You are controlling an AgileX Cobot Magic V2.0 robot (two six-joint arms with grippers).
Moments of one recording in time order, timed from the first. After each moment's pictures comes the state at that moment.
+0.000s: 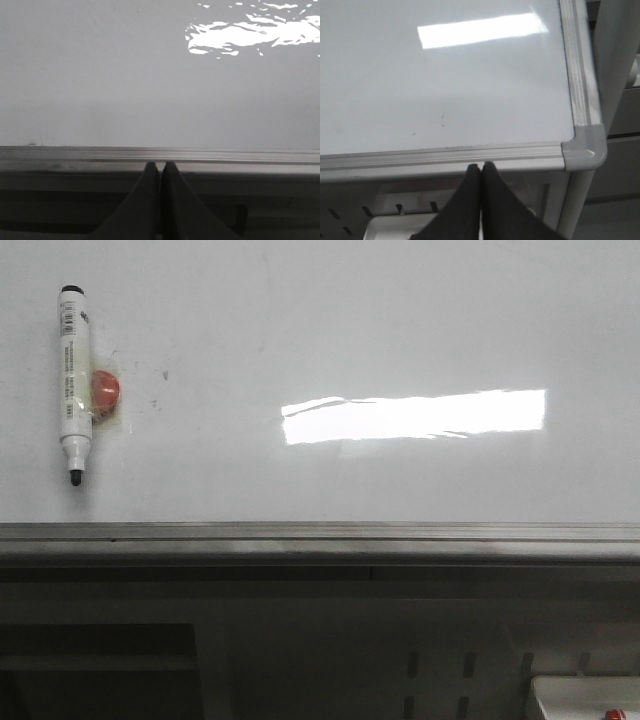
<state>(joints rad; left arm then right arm) 0.04 -0.01 0.00 -0.03 0.33 0.06 -0.07 -0.01 0.01 0.02 0.33 0.01</state>
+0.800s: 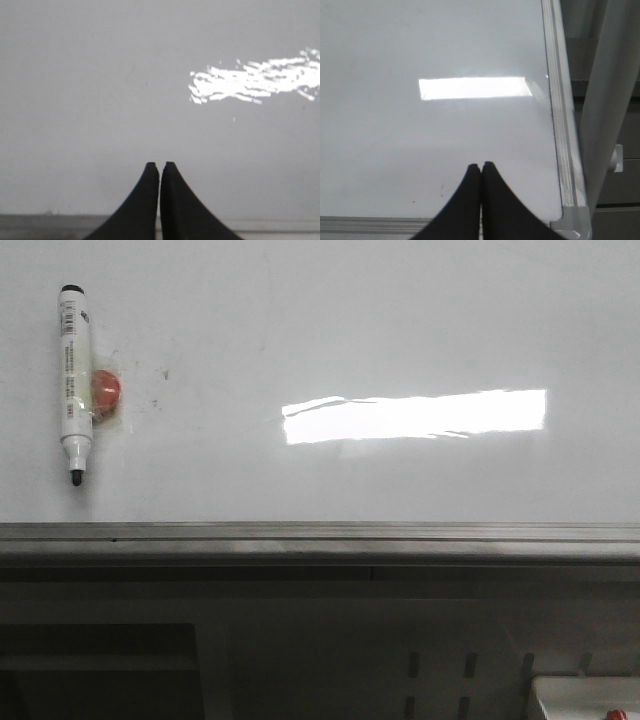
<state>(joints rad) 0.04 -0.01 0.00 -0.01 0.12 0.06 -0.07 -0.01 0.01 -0.06 0.12 0.00</state>
